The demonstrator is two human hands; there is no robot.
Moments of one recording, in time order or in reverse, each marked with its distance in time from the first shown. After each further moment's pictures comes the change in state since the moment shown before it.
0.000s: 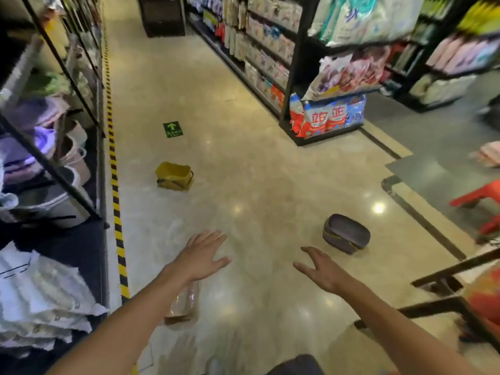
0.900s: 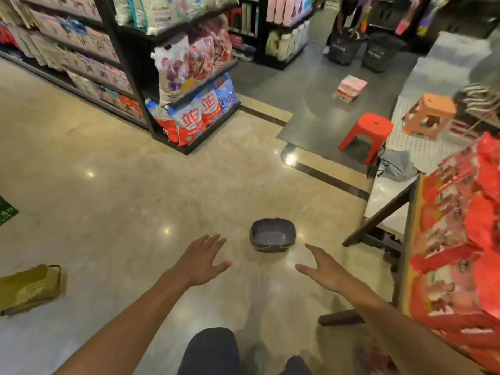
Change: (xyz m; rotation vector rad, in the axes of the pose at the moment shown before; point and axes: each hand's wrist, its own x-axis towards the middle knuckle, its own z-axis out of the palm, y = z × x) left_hand 0.454 0.278 -0.087 0.268 -0.200 0.506; right_hand 0.143 0.284 -0.192 0.404 0.239 0.531
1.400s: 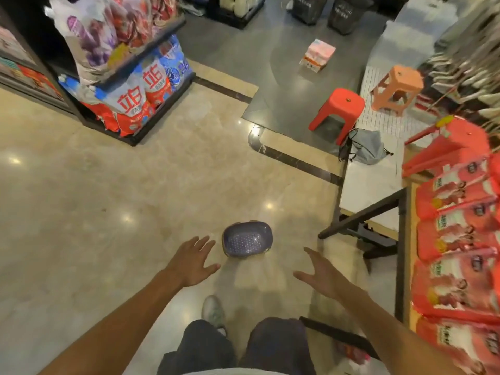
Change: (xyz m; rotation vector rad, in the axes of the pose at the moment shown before) left_hand 0.261 -0.038 -0.029 0.037 -0.170 0.115; right_hand 0.163 0.015 -0.071 0.041 -0.010 0.248
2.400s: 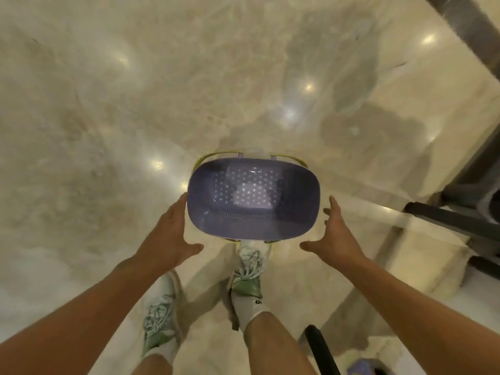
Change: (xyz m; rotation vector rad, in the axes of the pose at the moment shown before) left_hand 0.466 -0.087 0.389 -0.721 -0.120 -0.411; right_hand 0.582 0.200 0.249 0.096 -0.239 0.210
